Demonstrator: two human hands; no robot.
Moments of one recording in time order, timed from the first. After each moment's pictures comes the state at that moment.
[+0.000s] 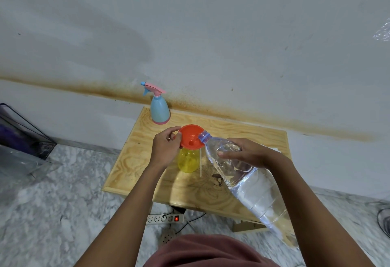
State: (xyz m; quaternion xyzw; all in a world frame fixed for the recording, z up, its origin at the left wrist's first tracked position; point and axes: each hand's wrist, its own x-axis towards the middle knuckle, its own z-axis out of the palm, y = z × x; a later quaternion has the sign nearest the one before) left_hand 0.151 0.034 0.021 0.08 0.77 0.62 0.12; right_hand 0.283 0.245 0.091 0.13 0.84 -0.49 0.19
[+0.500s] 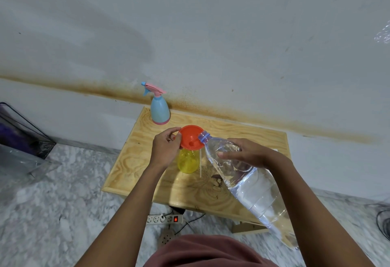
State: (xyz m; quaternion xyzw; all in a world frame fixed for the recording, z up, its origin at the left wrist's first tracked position) left_hand 0.150 0.035 0.019 0.07 0.76 0.63 0.12; right_hand 0.280 0.248 0.088 0.12 0.84 -0.50 0.19
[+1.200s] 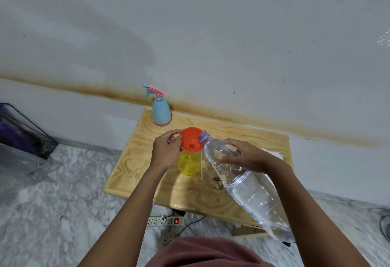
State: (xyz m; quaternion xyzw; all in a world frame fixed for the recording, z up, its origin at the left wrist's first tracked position) left_hand 0.150 0.032 0.018 0.07 0.76 0.63 0.12; right_hand 0.280 0.243 0.085 0.10 0.85 -0.48 0.17
